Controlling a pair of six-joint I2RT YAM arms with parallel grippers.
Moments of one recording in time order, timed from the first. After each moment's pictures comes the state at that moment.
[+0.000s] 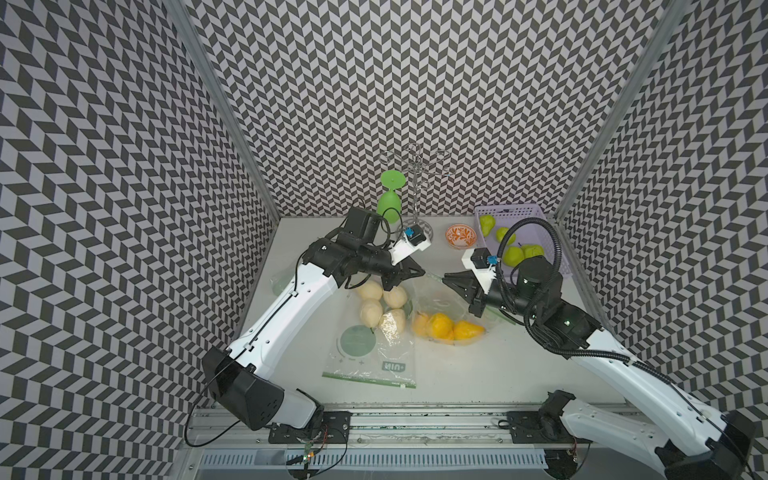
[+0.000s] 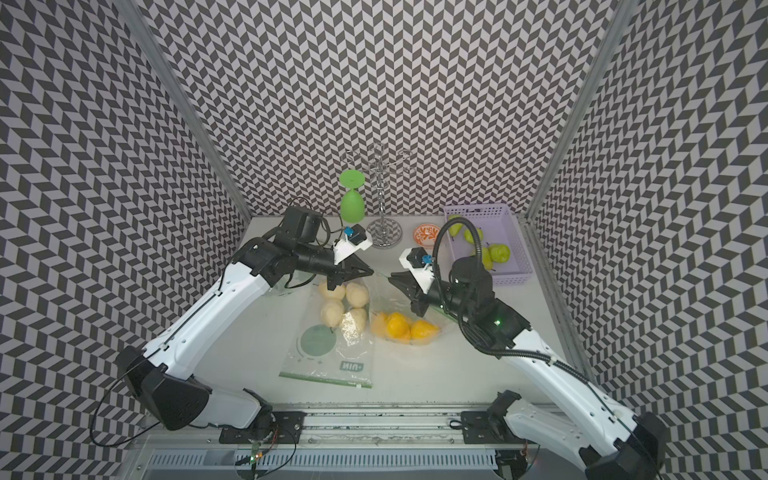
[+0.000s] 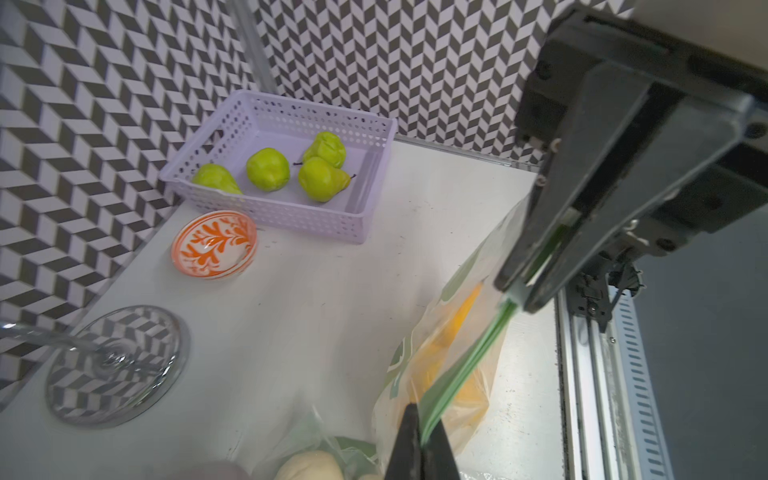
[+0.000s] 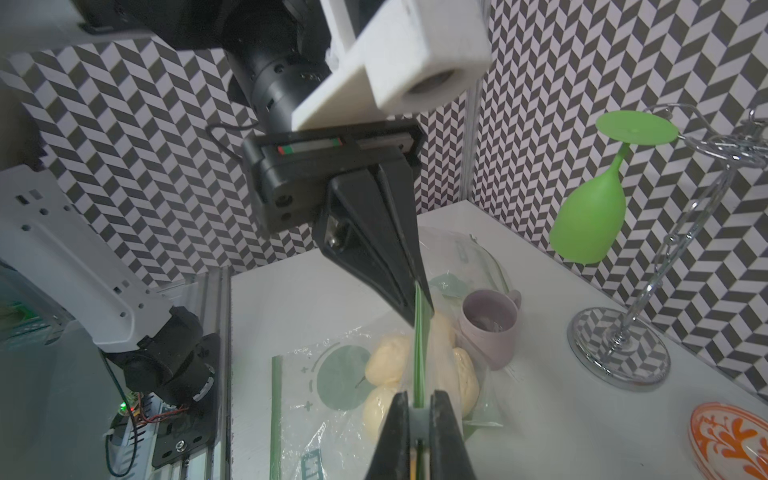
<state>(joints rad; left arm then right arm) -0.50 1.44 1.55 -0.84 0.67 0.48 0.64 0.97 0.91 -0.17 -0.39 -0.08</state>
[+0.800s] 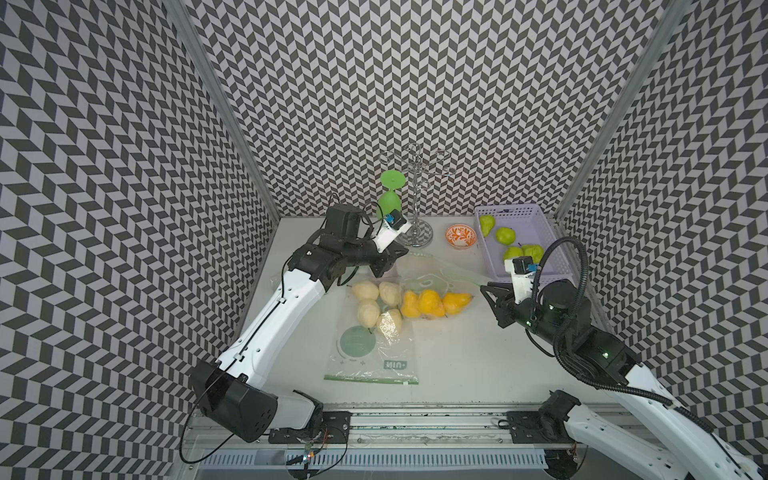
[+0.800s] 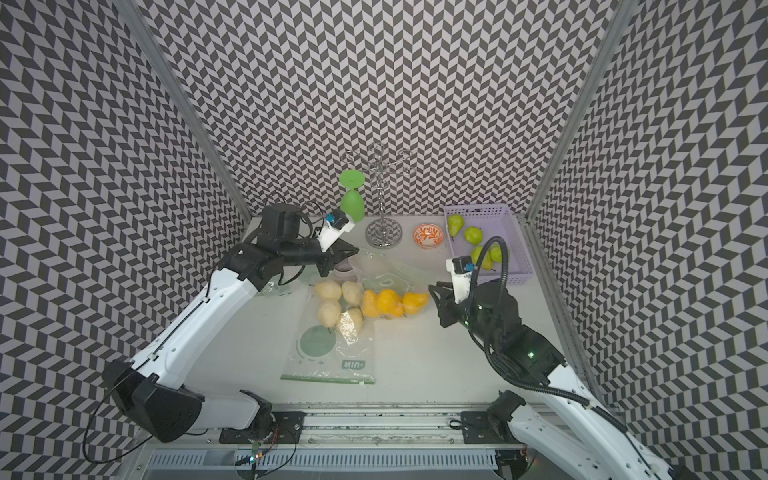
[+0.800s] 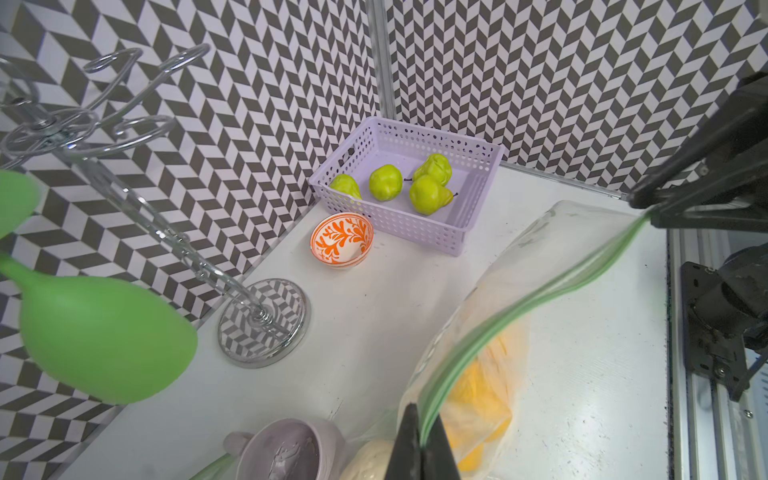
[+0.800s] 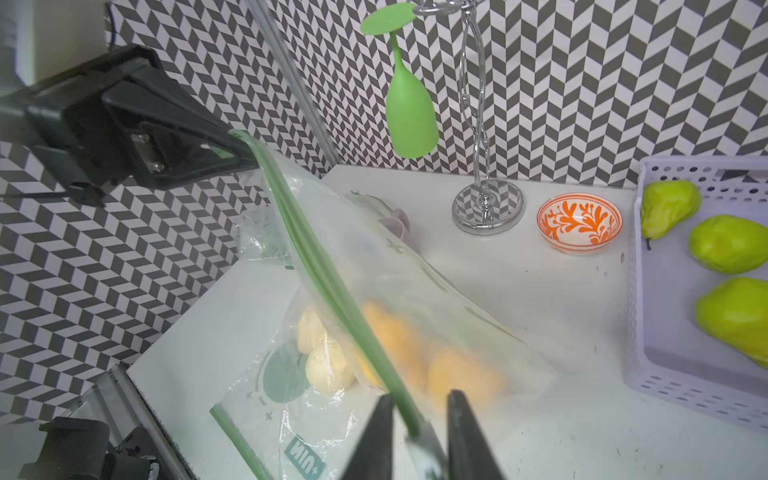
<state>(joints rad) -0.48 1.38 1.44 -0.62 0.55 0.40 0.63 0.74 0.84 -0.44 0.01 0.27</state>
